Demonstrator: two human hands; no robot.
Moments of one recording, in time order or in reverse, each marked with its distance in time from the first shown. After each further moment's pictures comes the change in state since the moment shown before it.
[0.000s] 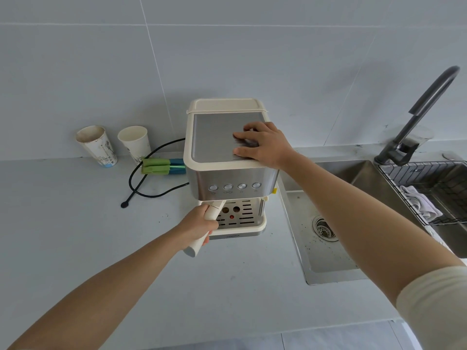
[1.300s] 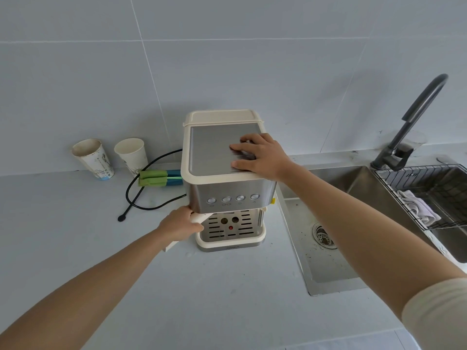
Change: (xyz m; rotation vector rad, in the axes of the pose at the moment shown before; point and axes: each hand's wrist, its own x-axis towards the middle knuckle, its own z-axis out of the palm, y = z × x) left_hand 0.020 0.001 -0.038 0.431 0.121 0.021; right_hand -0.004 -0.003 -0.003 0.010 -0.021 0.005
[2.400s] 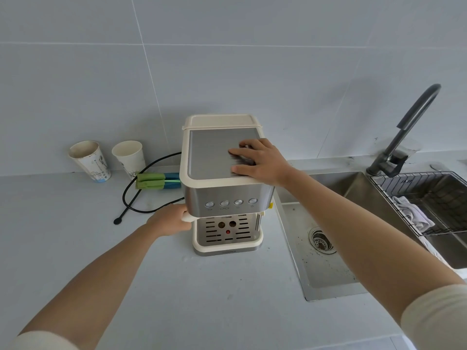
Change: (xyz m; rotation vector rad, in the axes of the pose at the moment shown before) left_hand 0.022 -0.011 -0.014 0.308 0.031 0.165; right_hand -0.001 0.000 -0.001 -0.016 -0.003 -0.013
